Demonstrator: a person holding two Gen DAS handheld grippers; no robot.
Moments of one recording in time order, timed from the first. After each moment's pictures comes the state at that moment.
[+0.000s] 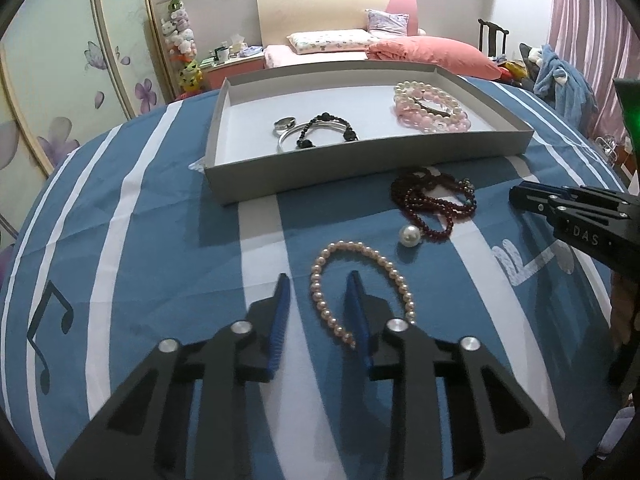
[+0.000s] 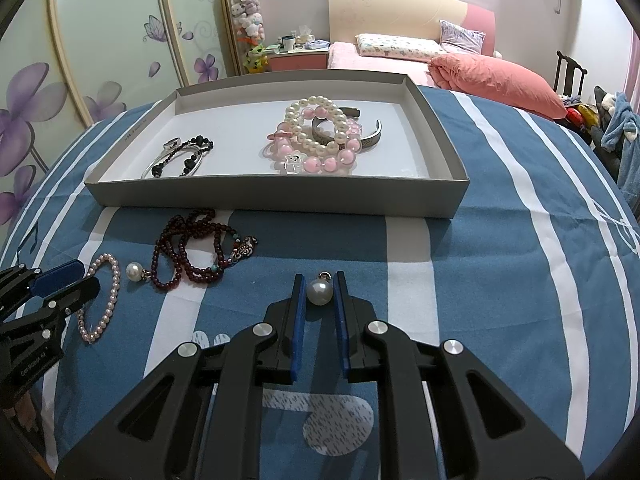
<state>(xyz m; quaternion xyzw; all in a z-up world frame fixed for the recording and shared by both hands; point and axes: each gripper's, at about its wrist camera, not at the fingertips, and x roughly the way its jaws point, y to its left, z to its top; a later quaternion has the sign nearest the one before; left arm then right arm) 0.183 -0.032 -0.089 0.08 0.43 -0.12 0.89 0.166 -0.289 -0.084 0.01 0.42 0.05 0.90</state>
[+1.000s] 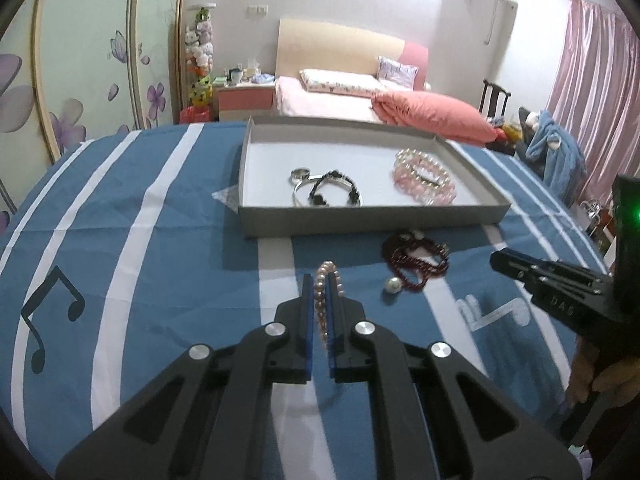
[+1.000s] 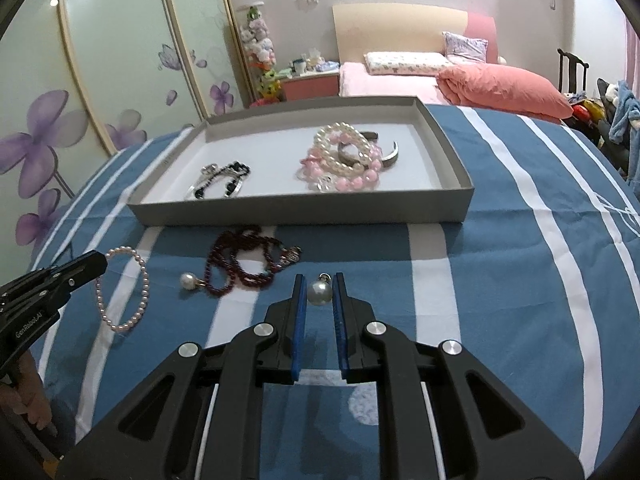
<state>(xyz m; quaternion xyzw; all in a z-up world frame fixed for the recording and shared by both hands) 0.165 -0.008 -0.052 -0.02 0.37 -0.13 0.92 0.140 -0.280 -0.064 0.05 0.38 0.08 0.92</state>
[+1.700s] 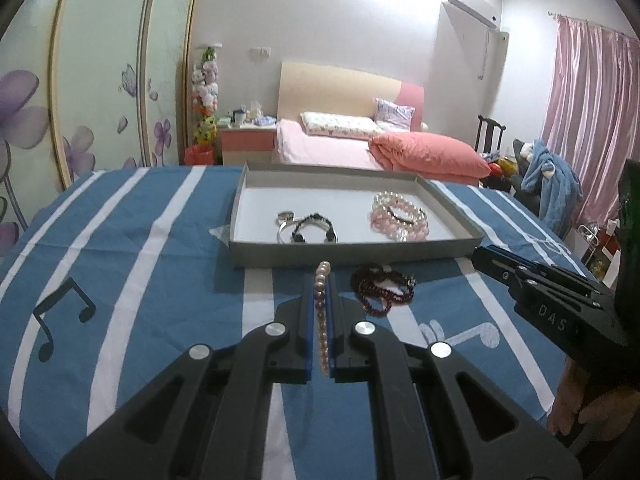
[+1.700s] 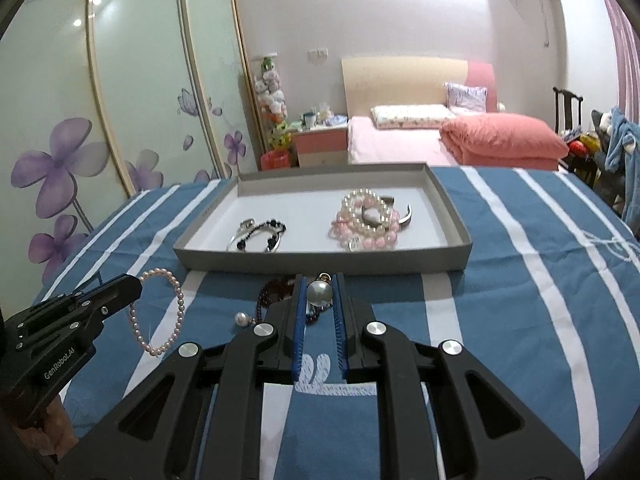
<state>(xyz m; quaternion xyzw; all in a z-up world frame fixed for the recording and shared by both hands) 0.126 -0.026 -0.028 -0.02 0.29 -0.12 0.95 0.108 -0.262 -0.027 0.05 0.28 0.08 0.95</state>
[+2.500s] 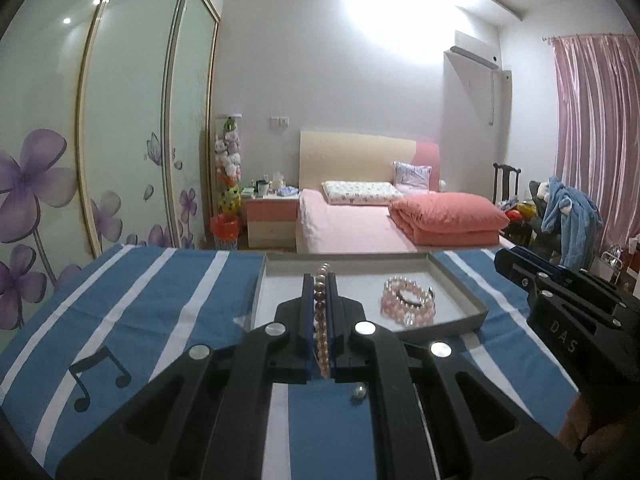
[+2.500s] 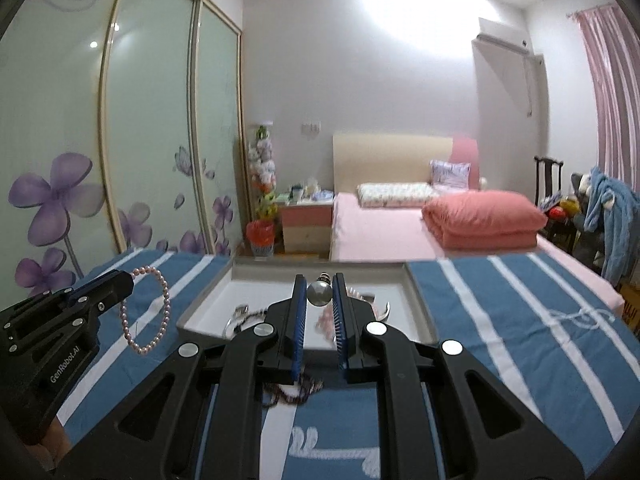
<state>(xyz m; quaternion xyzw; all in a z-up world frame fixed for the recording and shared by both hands) 0.118 -0.038 0.028 -0.01 0.16 -0.07 0.98 0.096 -0.258 0.026 0.02 0.14 0.05 0.99</state>
